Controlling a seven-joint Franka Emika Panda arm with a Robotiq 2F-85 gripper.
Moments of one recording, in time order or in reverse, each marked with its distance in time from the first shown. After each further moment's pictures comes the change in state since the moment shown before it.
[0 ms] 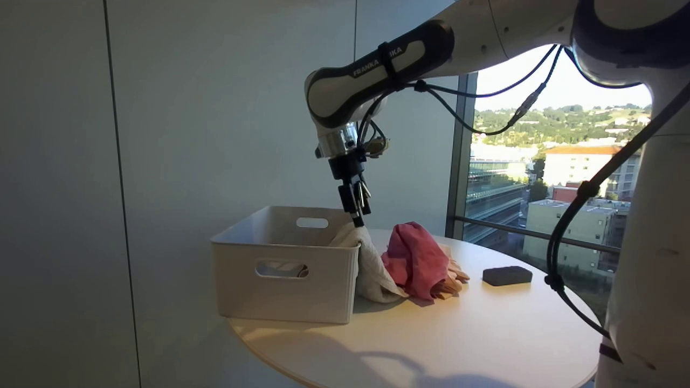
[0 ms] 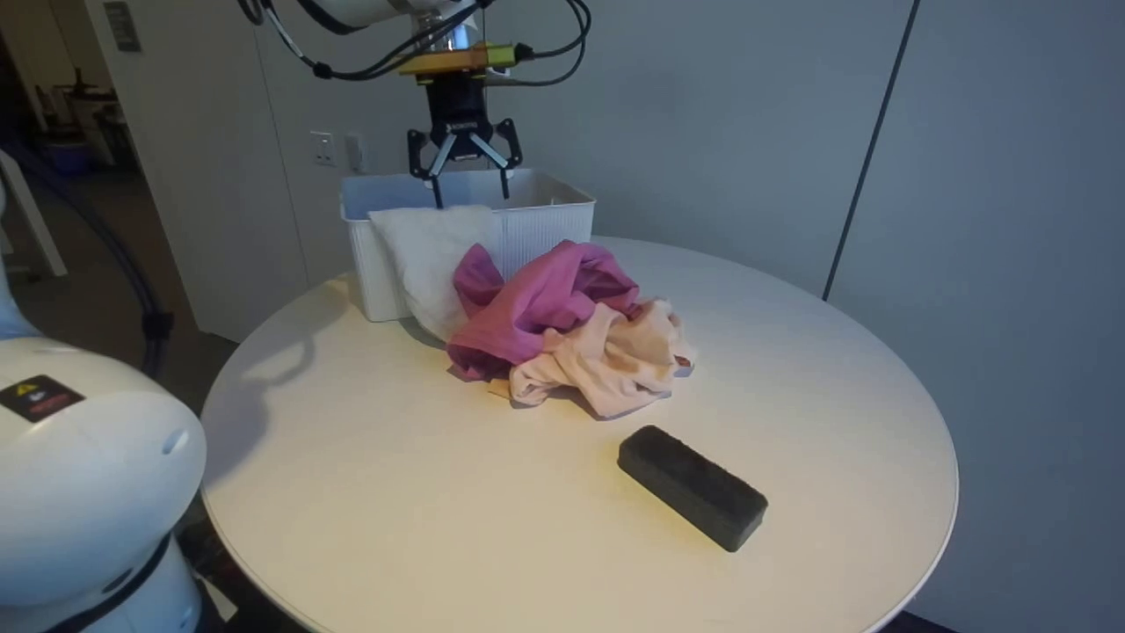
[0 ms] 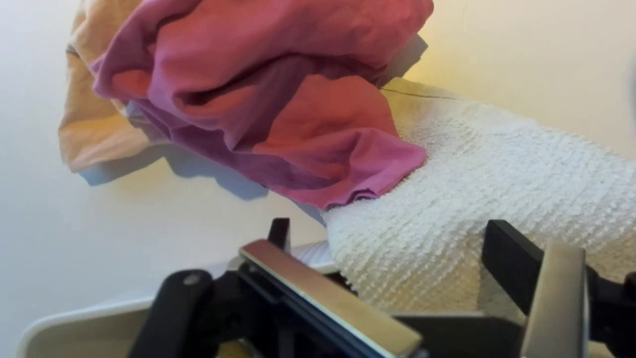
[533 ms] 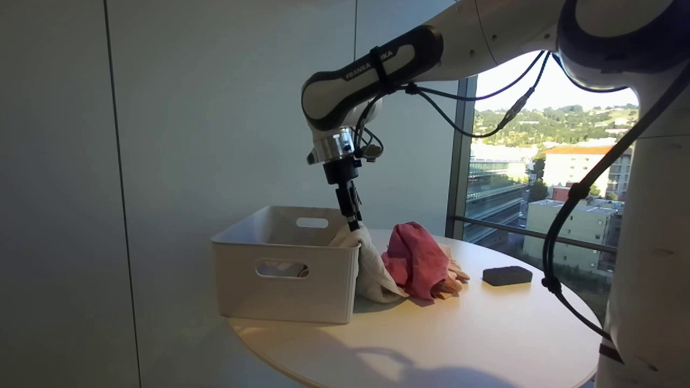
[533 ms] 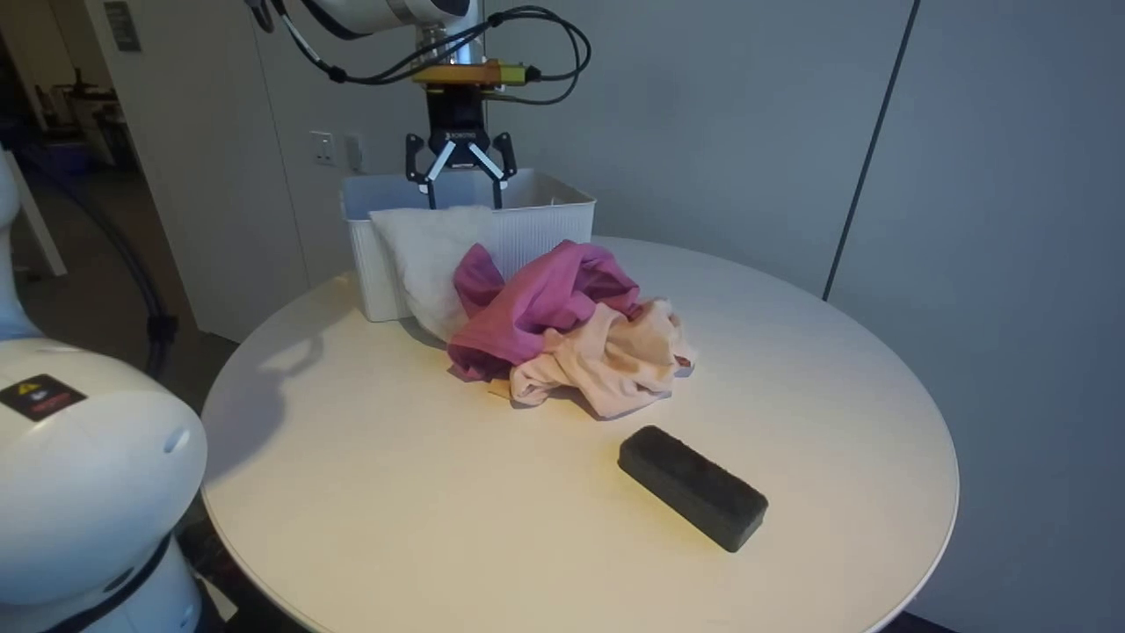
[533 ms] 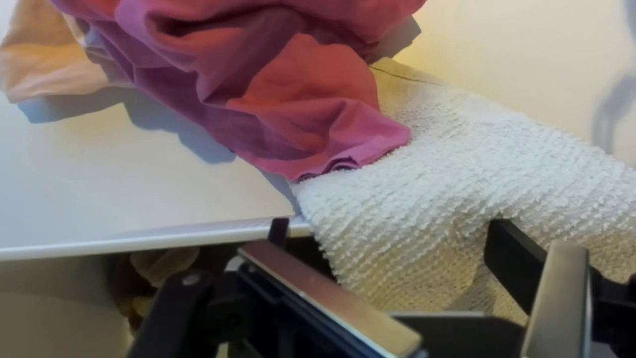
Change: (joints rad) arm 0.006 0.046 -0.007 0.026 0.056 0.004 -0.162
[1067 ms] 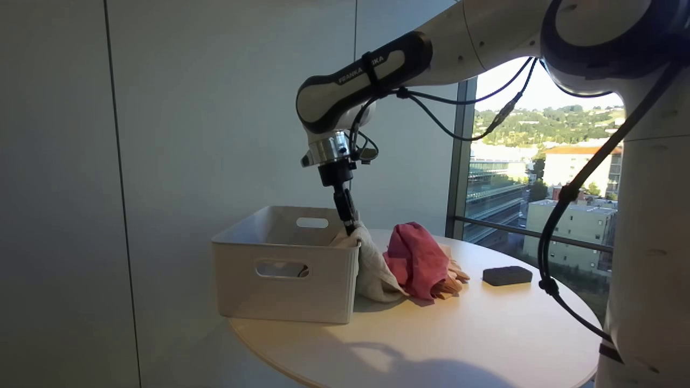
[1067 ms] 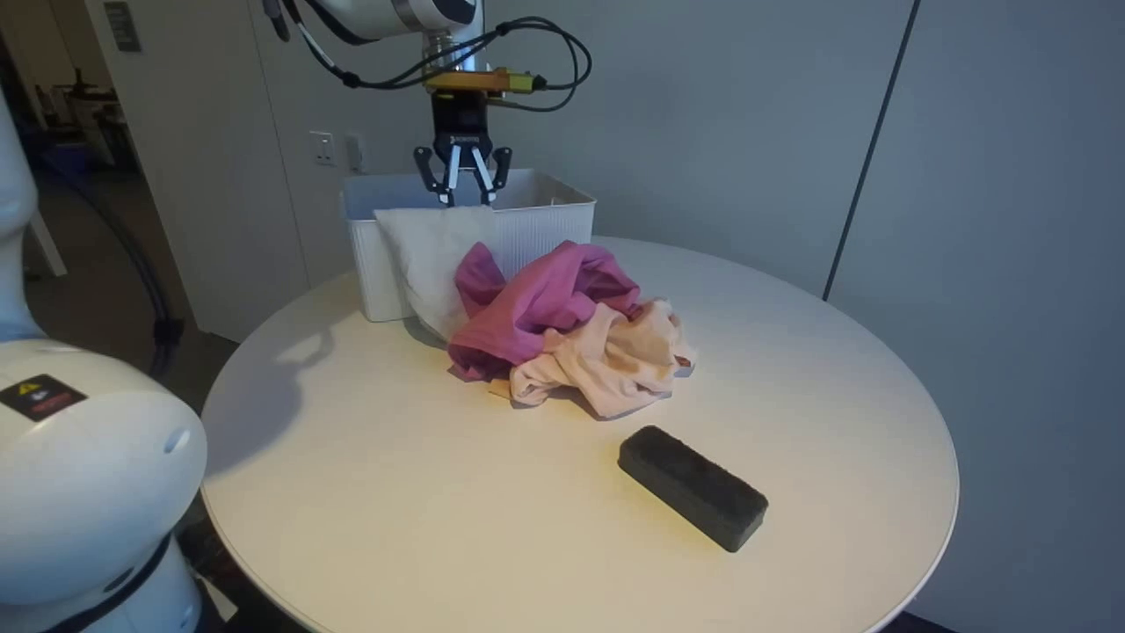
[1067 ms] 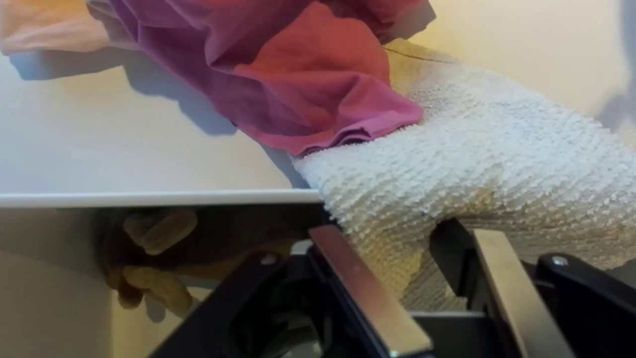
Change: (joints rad) arm 0.000 0.048 0.001 0.045 0.011 0.001 -0.069
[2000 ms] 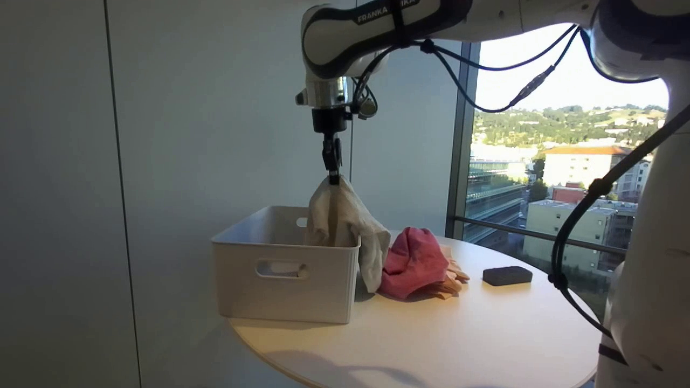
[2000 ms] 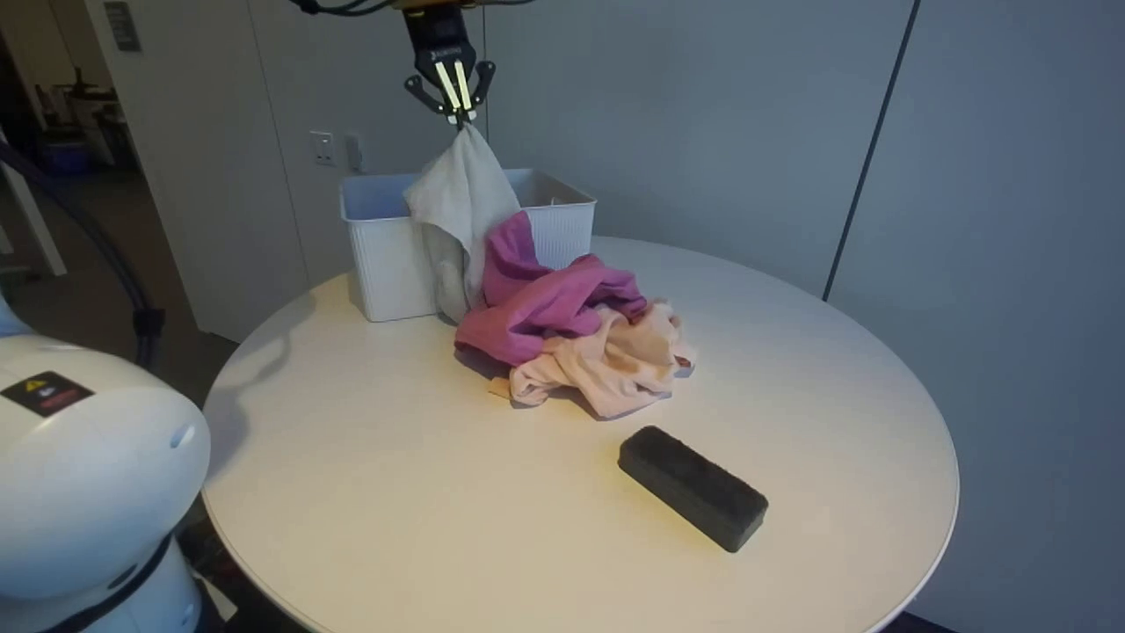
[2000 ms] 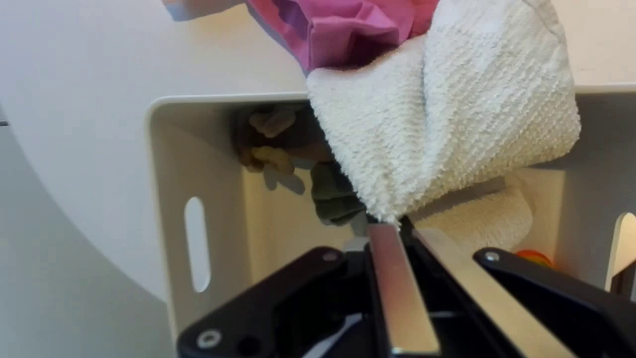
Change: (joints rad) arm 0.027 -0.146 0.032 0.062 -0.064 0.101 0.099
